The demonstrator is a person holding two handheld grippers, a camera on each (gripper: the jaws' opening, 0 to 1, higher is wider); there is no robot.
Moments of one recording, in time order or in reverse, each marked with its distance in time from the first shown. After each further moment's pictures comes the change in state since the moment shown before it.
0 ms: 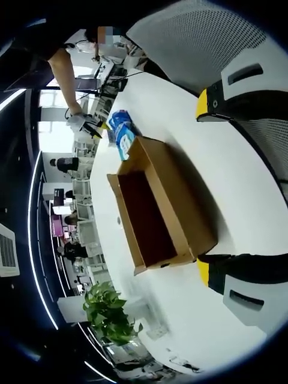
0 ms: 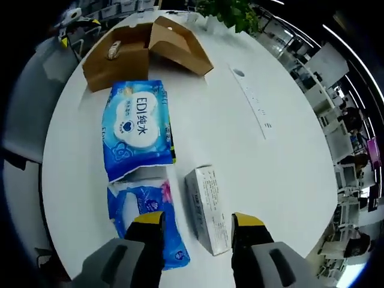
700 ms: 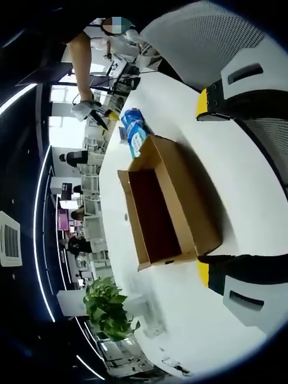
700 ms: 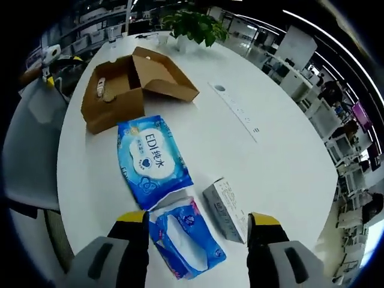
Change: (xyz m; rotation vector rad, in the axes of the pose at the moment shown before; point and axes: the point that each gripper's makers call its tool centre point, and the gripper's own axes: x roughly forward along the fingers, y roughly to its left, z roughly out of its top) left arm -0.006 0.001 0.011 -0.063 -0.062 0.008; right arm -0.046 0.040 0.025 0.236 -0.105 -0.053
